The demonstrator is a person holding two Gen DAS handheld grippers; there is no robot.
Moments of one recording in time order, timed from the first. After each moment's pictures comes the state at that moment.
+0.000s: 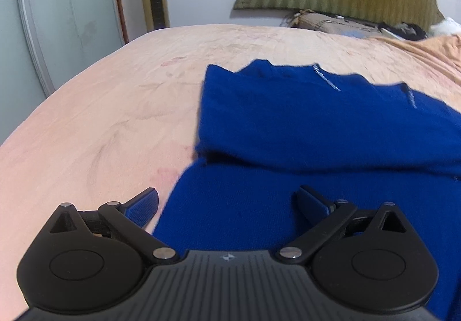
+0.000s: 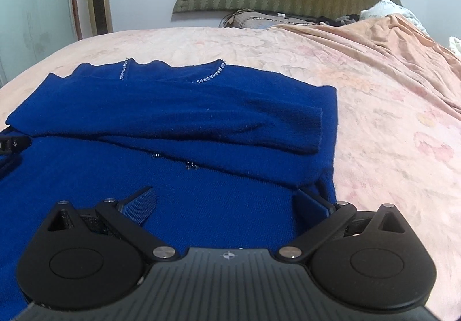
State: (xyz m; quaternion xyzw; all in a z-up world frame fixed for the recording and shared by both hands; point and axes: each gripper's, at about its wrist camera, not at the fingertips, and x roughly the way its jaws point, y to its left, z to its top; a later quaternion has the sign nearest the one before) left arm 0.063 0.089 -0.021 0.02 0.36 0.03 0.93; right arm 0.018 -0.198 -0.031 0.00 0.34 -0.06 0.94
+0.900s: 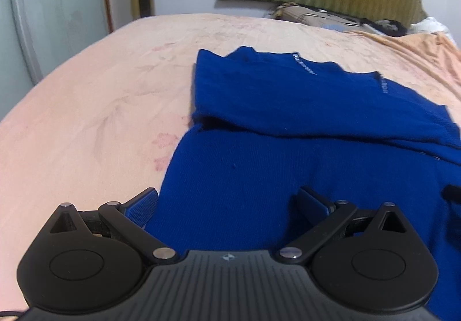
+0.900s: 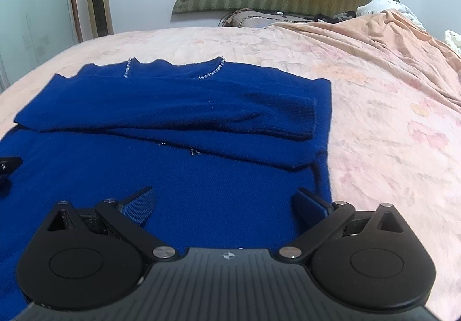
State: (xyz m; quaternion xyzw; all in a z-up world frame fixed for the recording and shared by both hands) left arm 0.029 0.106 -0.011 -0.01 0.38 -0.02 0.92; right arm -0.003 -0.204 -0.025 0.04 0.33 -0.06 0.94
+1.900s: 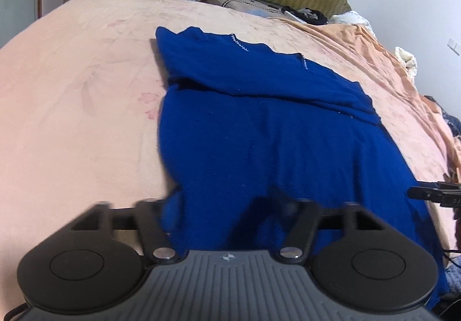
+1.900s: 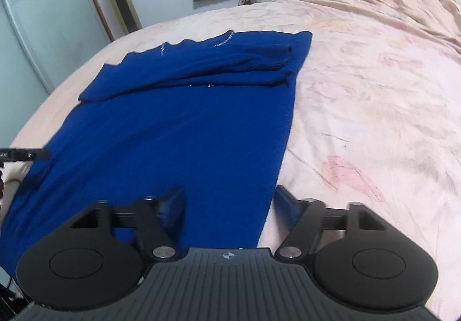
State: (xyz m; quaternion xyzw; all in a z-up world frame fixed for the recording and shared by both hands) left arm -0.018 0.170 -0.003 -0.05 0.40 -0.21 0.89; right arm -0.115 -0.228 -0.010 0.10 0.38 0.03 0.92
